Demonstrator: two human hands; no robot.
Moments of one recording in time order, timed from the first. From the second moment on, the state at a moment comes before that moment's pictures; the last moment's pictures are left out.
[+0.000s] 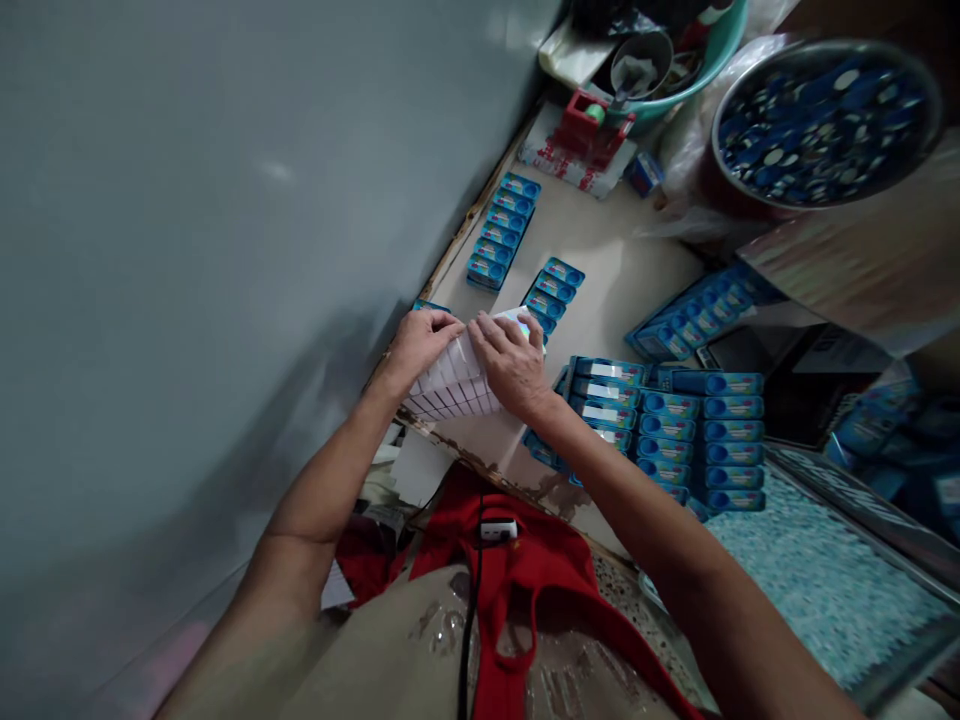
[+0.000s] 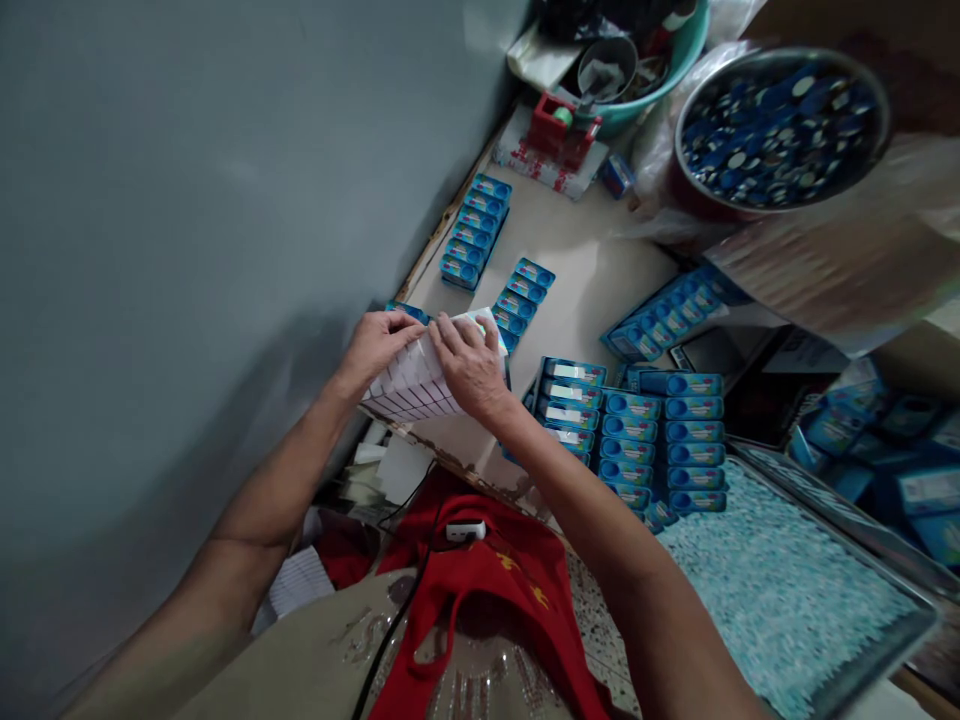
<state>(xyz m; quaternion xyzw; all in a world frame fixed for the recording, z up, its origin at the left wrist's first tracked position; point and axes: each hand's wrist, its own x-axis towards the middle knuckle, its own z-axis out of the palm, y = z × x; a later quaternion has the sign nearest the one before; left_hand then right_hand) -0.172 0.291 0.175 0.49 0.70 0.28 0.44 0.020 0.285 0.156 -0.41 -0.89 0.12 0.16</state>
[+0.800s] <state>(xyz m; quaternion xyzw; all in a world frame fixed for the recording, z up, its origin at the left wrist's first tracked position) -0.124 0.254 0.168 0.46 0.60 0.36 0.54 0.112 0.225 0.230 -0.61 -0.45 0.59 0.29</state>
